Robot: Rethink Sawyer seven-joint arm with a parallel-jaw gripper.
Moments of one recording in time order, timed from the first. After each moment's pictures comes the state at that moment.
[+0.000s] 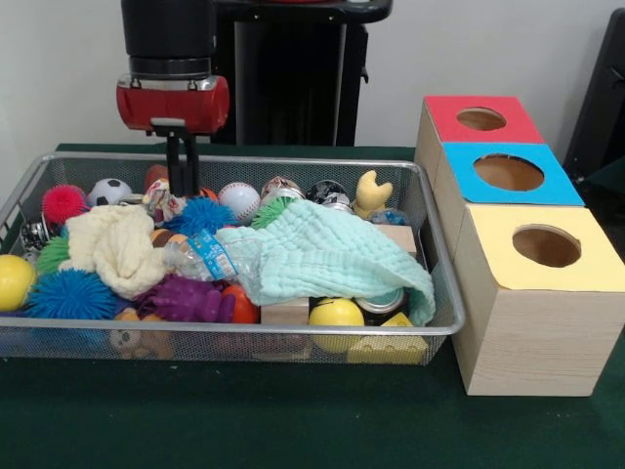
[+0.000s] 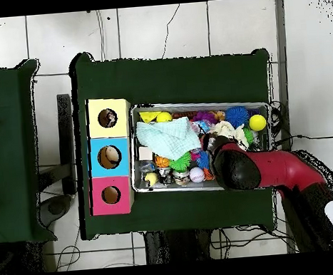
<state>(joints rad) -0.83 -0.75 0.45 1.85 -0.57 0.31 1.93</state>
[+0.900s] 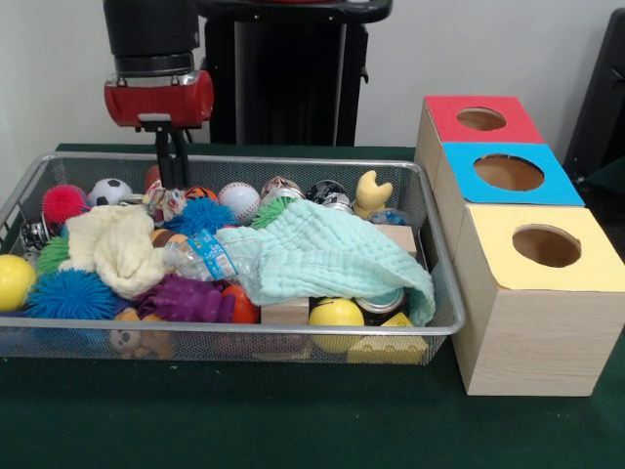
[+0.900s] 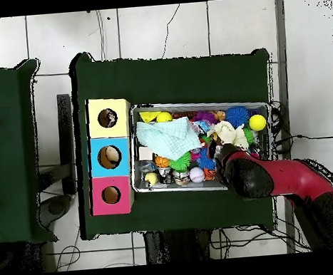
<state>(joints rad) -0.97 -0.74 0.55 1.91 -0.61 0.31 1.93</state>
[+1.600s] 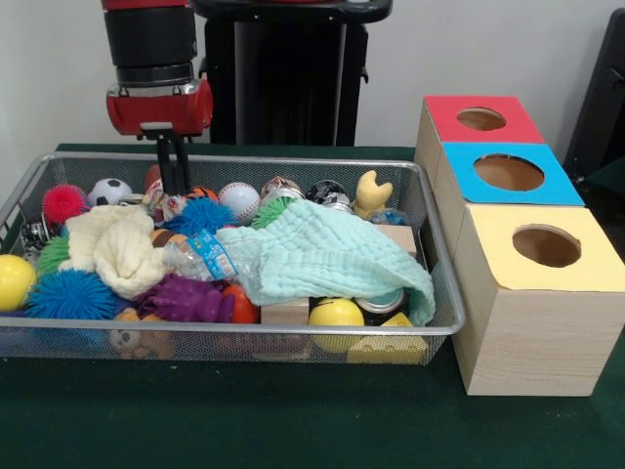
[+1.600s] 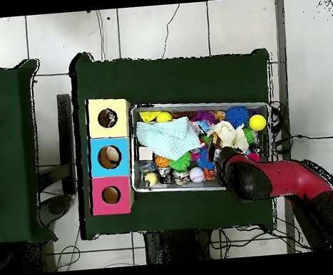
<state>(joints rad) -0.98 -0.70 0.57 1.91 -0.68 0.31 1.93</state>
